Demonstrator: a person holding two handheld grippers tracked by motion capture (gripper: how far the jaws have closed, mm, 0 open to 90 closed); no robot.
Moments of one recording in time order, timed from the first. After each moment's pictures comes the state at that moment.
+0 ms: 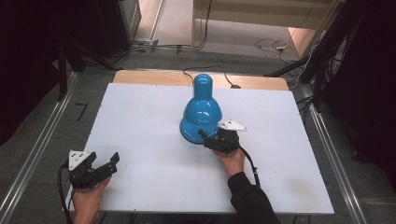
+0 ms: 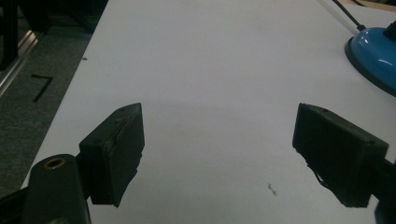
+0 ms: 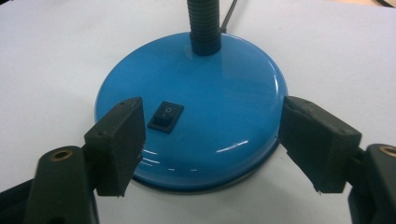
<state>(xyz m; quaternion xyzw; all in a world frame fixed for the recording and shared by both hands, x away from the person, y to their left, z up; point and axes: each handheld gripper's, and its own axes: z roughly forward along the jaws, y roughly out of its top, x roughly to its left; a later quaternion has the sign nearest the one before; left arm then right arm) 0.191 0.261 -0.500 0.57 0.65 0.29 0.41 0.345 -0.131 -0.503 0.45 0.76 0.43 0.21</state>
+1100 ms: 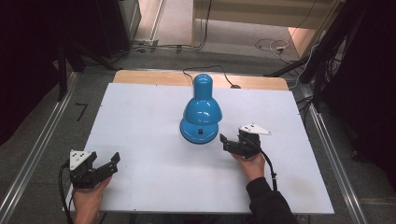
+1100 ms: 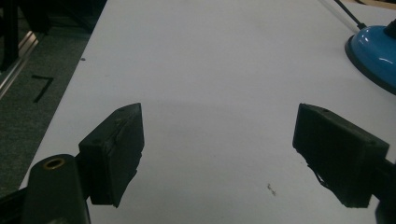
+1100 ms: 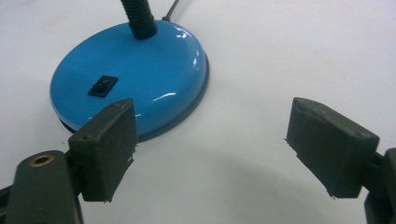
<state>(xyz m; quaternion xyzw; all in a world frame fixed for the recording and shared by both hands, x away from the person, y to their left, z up) 0.192 0.260 -0.500 0.58 0.65 0.29 0.40 0.333 -0.192 -0.494 0.48 0.74 0.42 0.21</state>
